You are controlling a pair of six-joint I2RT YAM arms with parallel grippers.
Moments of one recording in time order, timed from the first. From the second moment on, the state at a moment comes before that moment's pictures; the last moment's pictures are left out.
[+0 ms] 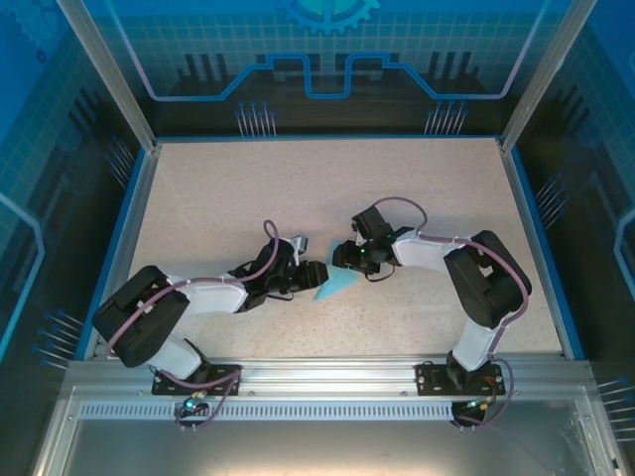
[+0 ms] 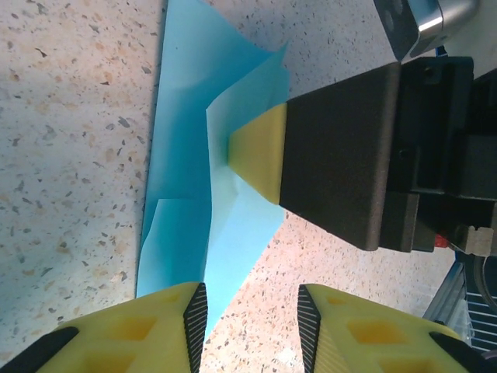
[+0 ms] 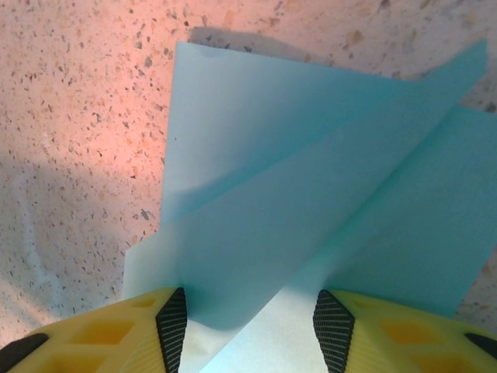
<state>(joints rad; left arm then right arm) -0.67 1.51 0.53 0.34 0.27 -0.91 0.57 1.77 0.94 -0.26 -0.26 0.74</state>
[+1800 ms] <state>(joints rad) -0.70 1.60 0.59 0.26 0.24 -0.85 0.60 1.87 1.12 -0.49 -0.15 0.79</state>
